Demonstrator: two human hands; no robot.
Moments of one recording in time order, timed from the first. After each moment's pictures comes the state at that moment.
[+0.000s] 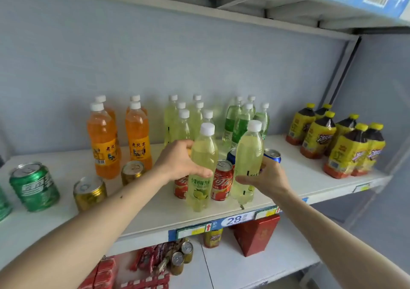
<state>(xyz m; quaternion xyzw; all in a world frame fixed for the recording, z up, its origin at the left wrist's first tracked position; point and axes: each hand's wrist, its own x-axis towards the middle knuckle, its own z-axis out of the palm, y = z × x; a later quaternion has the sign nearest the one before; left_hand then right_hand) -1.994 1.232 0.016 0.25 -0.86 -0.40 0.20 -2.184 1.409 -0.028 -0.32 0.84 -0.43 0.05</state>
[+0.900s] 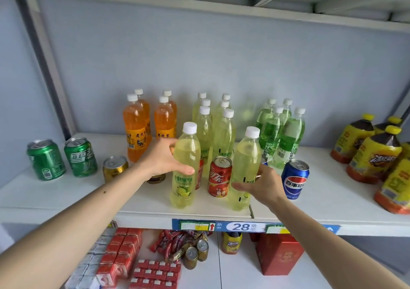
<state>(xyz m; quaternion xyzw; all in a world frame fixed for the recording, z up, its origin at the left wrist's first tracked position) -1.954 1.230 0.007 0.38 -0.81 -0.36 0.26 -2.195 1.380 -0.045 -0.43 0.79 -0.41 0.13</state>
